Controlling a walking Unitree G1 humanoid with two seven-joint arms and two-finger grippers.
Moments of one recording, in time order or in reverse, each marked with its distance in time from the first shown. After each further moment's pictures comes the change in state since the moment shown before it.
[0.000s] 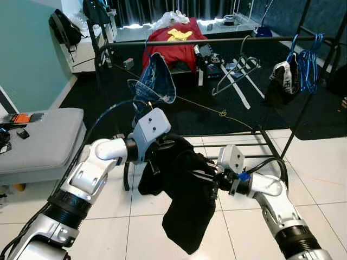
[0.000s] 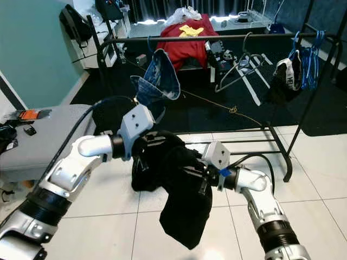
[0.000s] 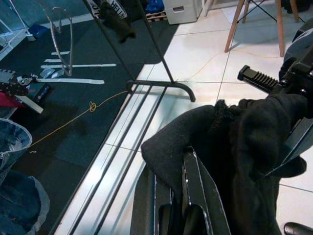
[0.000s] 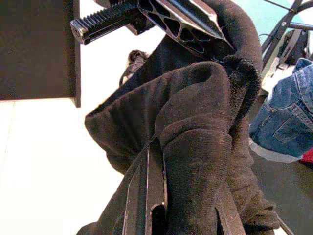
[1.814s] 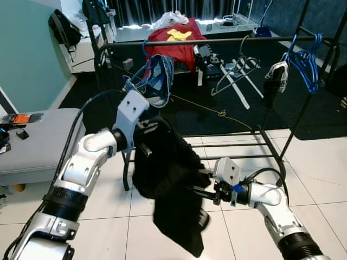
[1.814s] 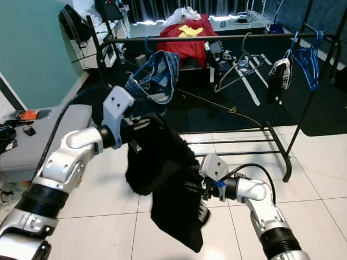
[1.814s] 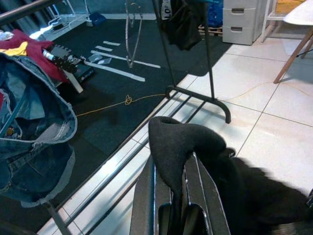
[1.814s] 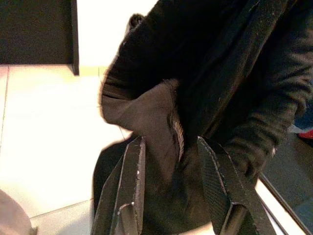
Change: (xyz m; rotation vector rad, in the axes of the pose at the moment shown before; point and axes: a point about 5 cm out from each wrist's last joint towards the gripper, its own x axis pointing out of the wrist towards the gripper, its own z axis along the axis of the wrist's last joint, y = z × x) left arm -0.014 0.035 -0.004 -0.162 0.004 0.279; right arm -0.007 0.012 -0.025 -0.031 0.147 0.001
